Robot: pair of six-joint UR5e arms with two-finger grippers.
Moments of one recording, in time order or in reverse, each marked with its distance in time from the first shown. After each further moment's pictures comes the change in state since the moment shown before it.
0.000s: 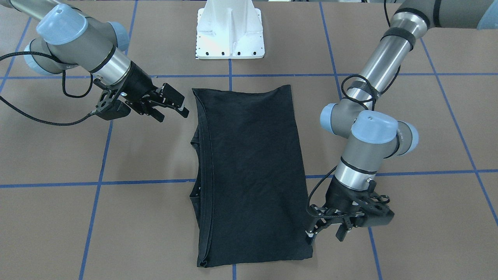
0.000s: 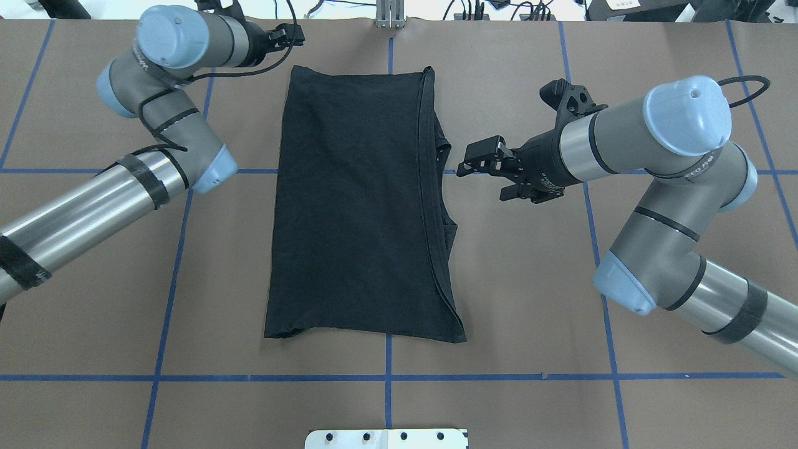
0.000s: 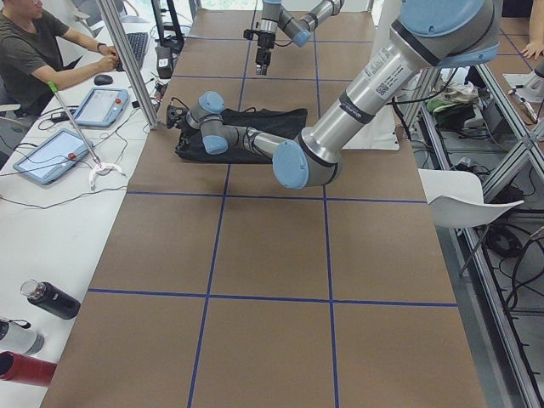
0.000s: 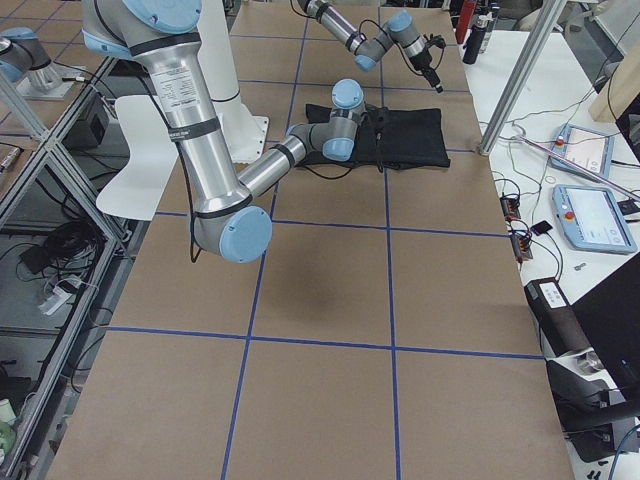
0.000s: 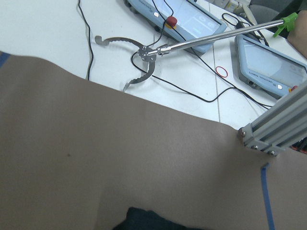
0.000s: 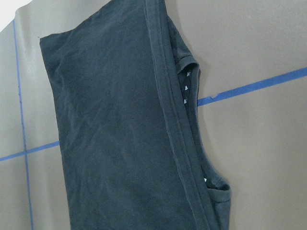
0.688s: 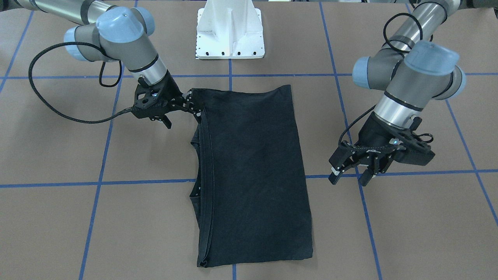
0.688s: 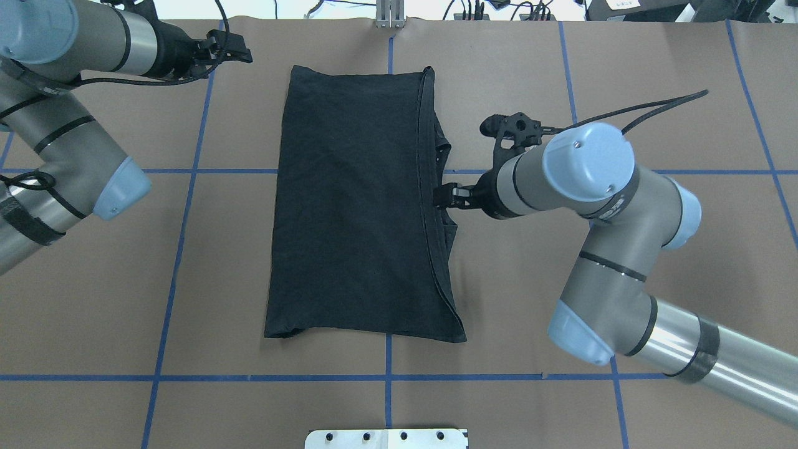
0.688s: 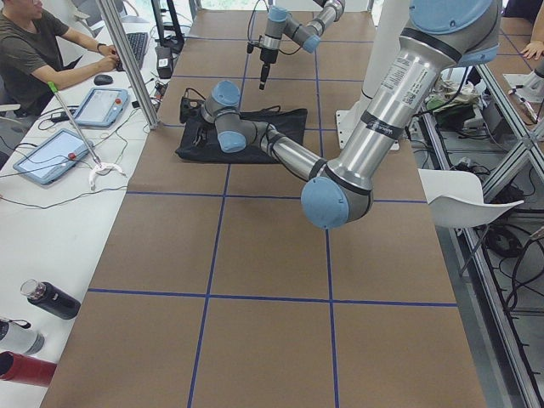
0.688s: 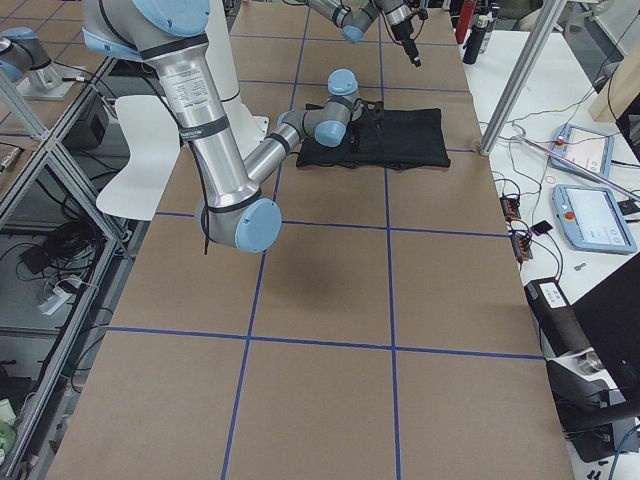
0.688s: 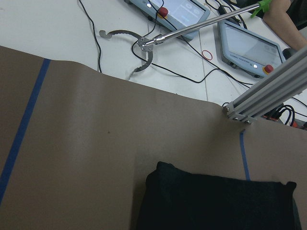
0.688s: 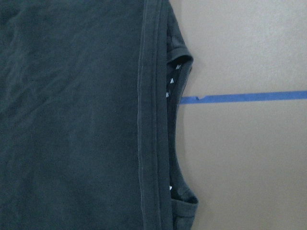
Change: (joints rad) left arm -0.043 0.279 -0.552 0.271 -0.168 0.026; right arm -0.181 0.070 0.024 -0.329 -0.298 -0.313
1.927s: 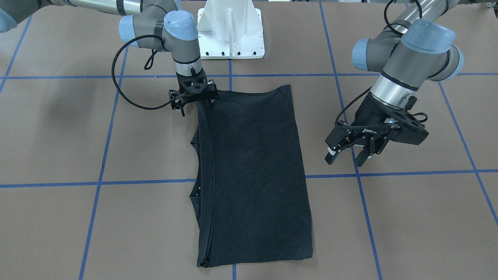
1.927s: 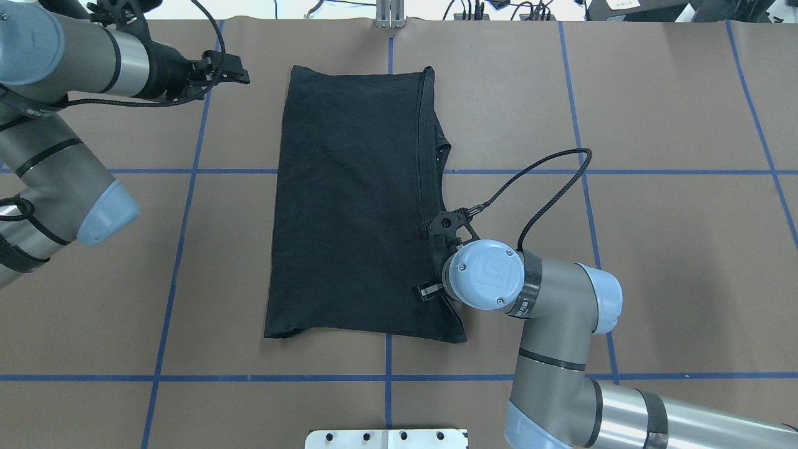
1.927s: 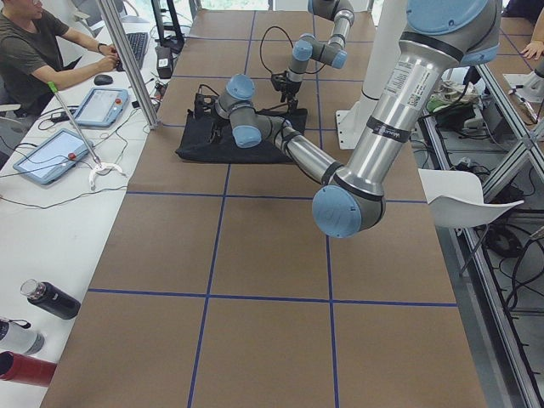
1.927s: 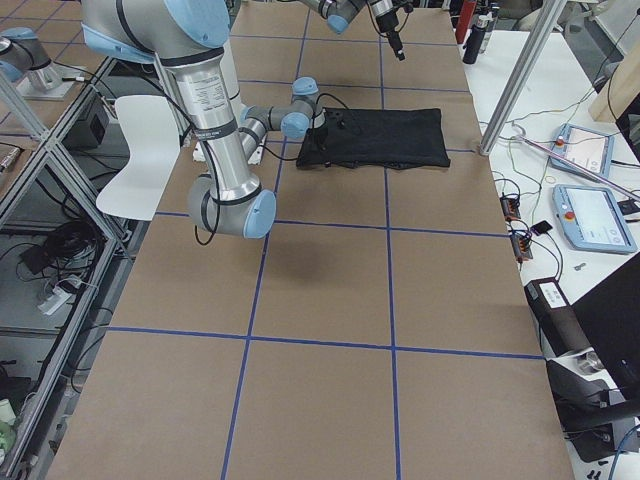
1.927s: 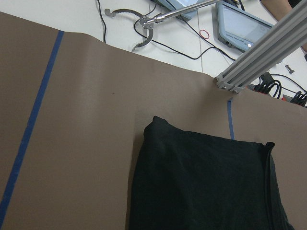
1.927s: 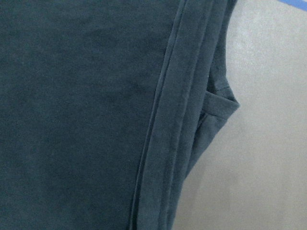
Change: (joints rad) left arm 0.031 0.049 -0.083 0.051 -0.004 -0.014; right arm -0.213 0.050 -0.044 -0.240 -0.203 -0.255
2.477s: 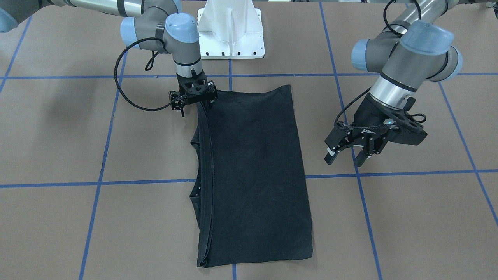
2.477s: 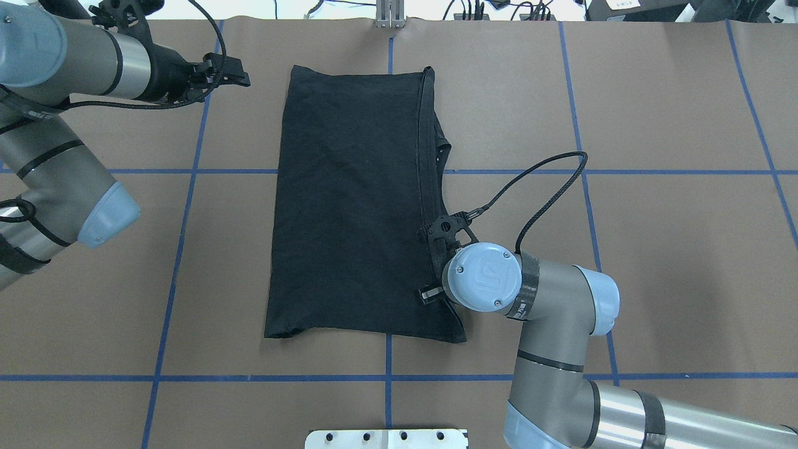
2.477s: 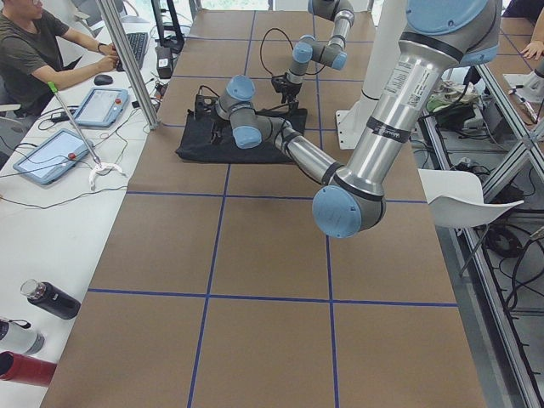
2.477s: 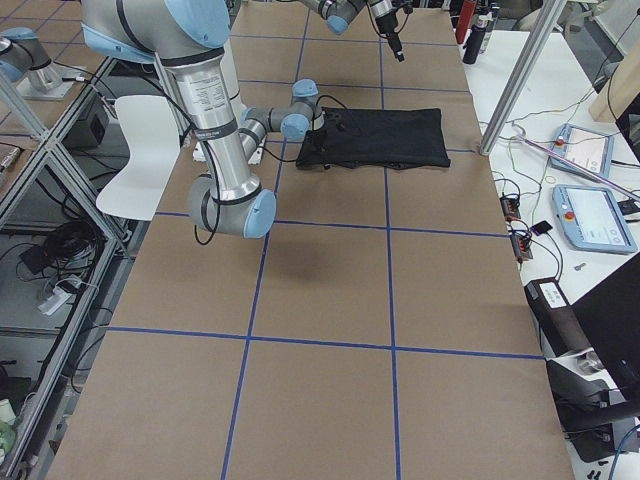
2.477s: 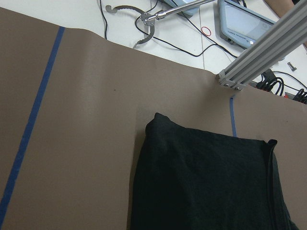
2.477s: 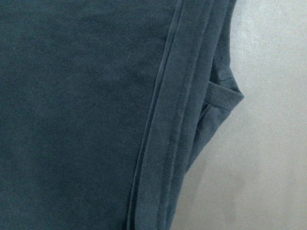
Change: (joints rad) left arm 0.004 0.002 0.003 0.000 0.000 0.001; right arm -0.005 -0.001 -0.012 -0.001 0.005 -0.004
